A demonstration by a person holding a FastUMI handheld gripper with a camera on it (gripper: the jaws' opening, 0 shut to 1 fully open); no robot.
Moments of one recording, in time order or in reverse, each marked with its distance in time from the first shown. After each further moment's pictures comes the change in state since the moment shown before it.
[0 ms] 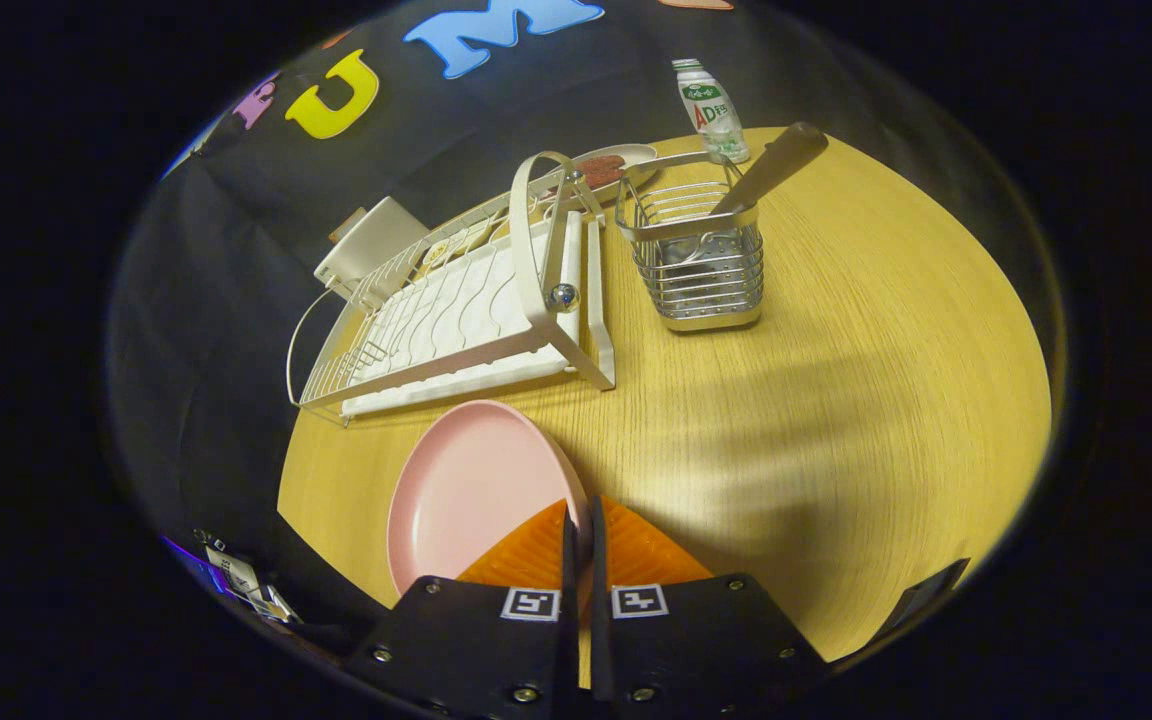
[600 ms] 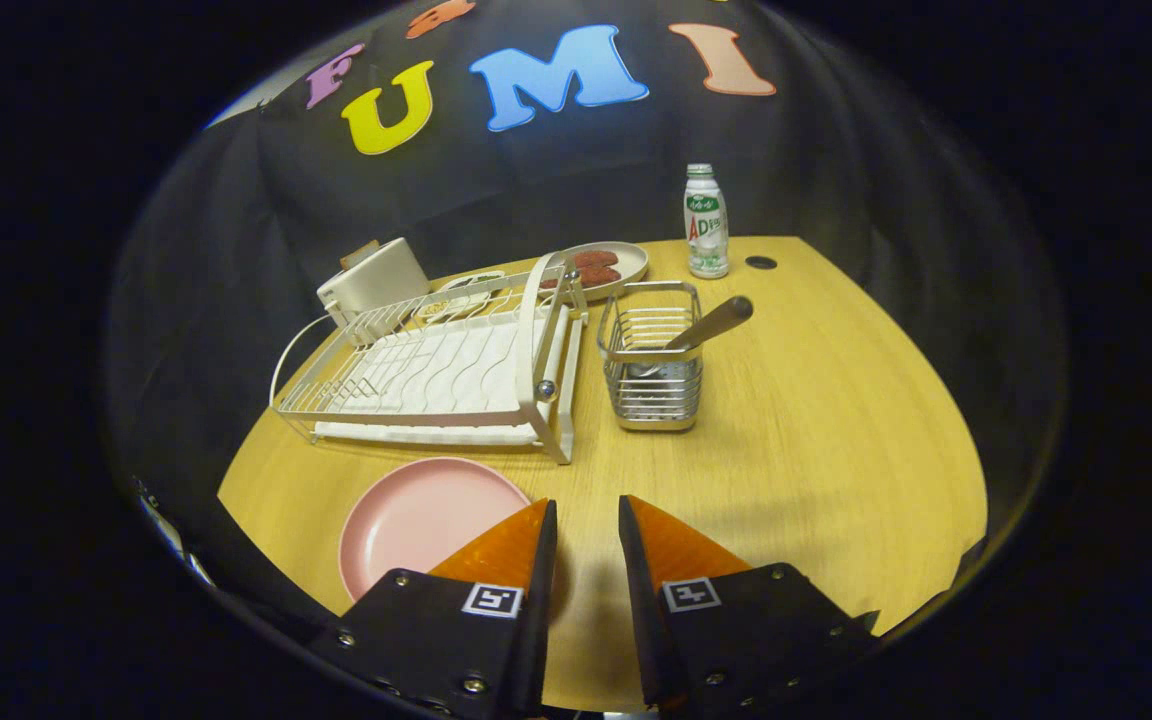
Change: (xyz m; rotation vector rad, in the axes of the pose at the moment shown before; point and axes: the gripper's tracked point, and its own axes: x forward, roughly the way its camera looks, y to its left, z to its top) arm -0.060 -0.030 0.048 -0.210 -0.298 -0.192
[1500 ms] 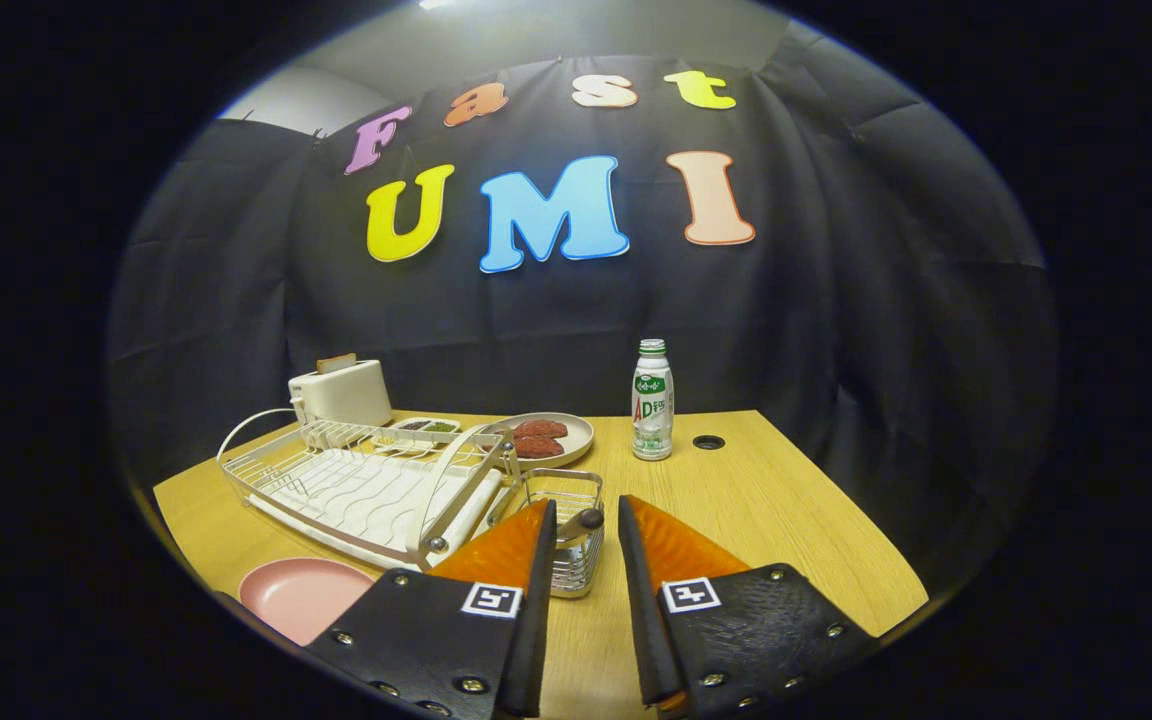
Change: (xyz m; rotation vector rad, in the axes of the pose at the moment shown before) arm 0.023 -0.061 0.093 -0.057 -0.500 -0.025
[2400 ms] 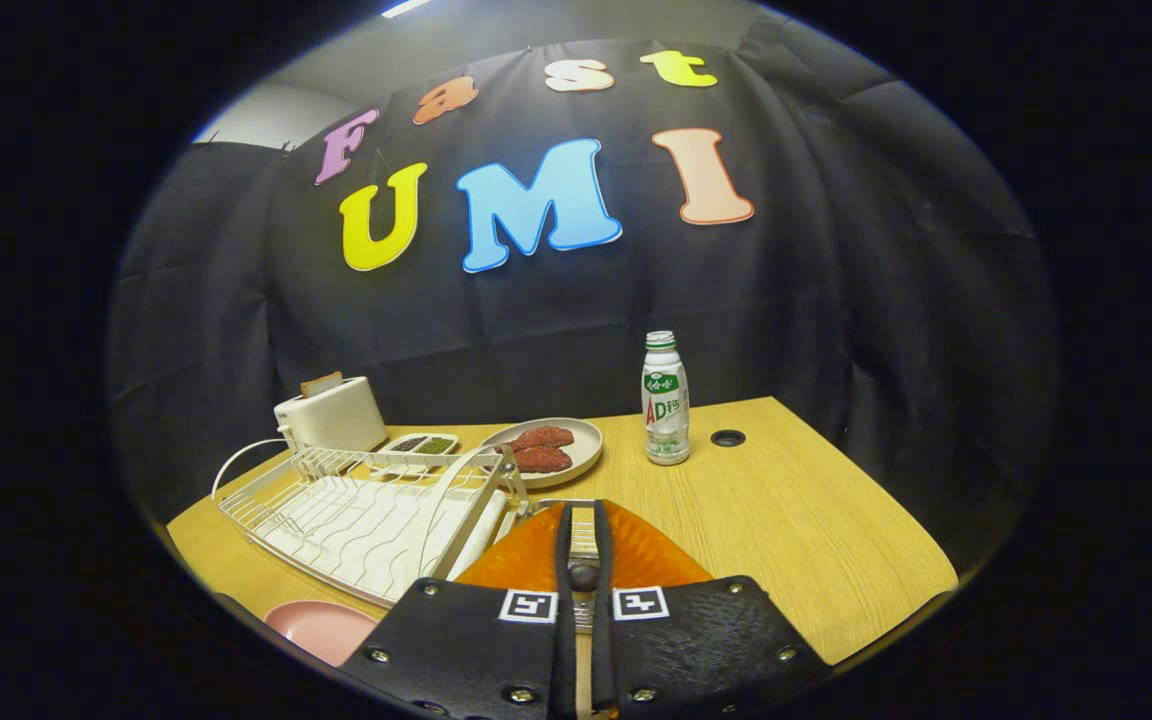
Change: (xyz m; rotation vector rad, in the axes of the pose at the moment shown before) arm 0.045 0.014 0.012 0.087 0.051 0.004
